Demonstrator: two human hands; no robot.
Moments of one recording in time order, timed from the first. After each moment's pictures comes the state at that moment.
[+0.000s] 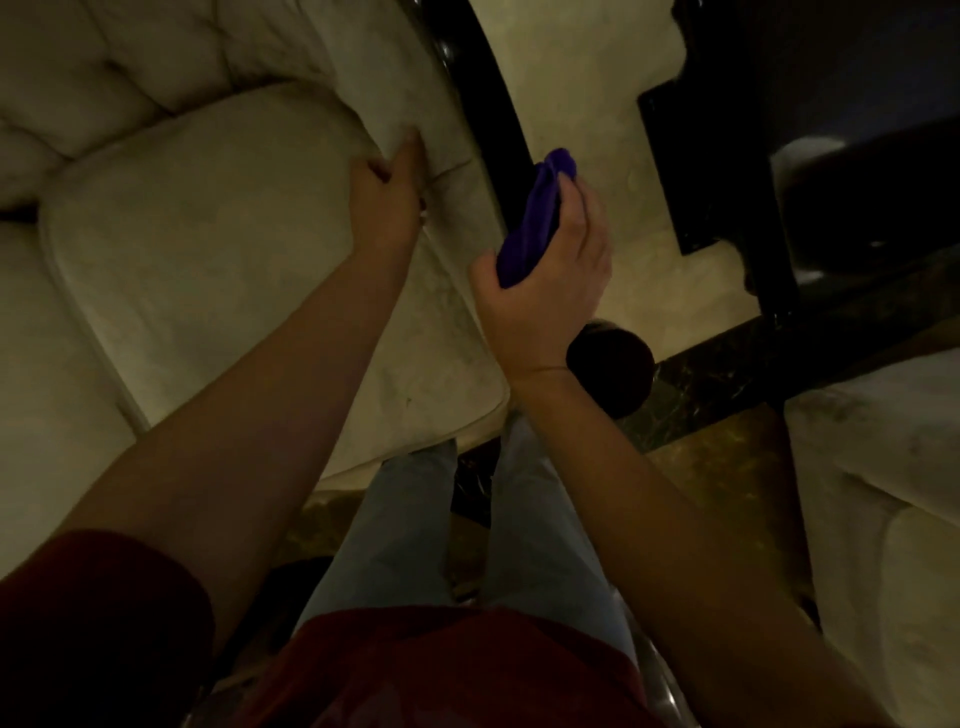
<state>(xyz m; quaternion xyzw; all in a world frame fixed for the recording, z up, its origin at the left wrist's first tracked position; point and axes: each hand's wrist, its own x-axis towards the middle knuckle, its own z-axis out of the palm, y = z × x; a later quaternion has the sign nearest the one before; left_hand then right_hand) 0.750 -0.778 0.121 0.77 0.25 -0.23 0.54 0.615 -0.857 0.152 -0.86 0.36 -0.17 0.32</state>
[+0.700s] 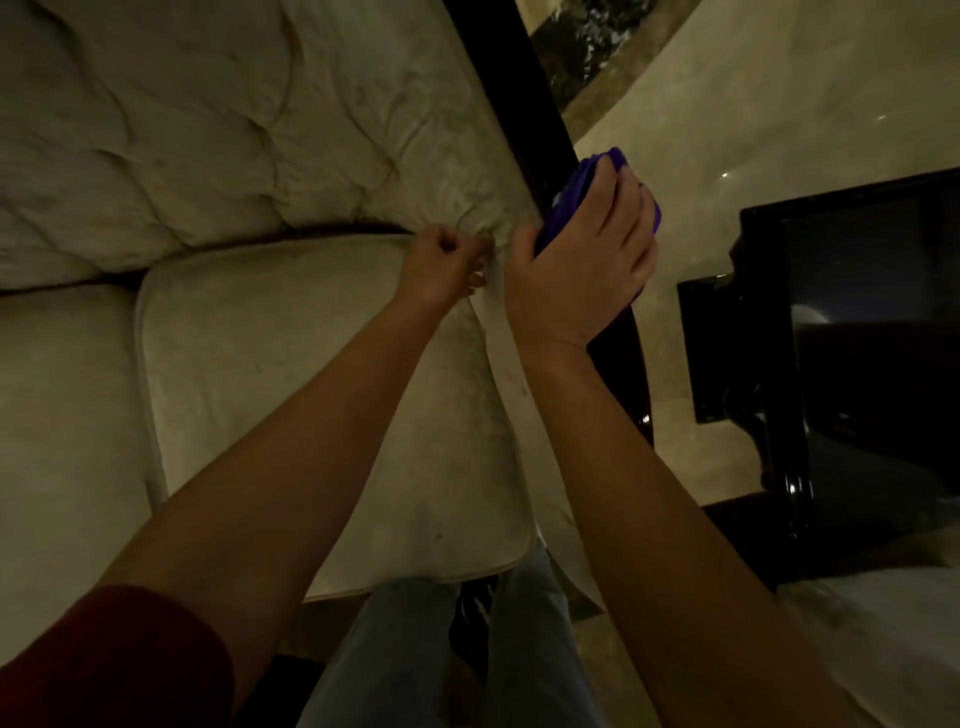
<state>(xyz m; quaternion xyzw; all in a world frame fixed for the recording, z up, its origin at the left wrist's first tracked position) 0.919 -0.730 0.137 0.72 0.21 -0.30 0.59 0.874 -0.830 0.173 -0.92 0.31 -0.18 0.14</state>
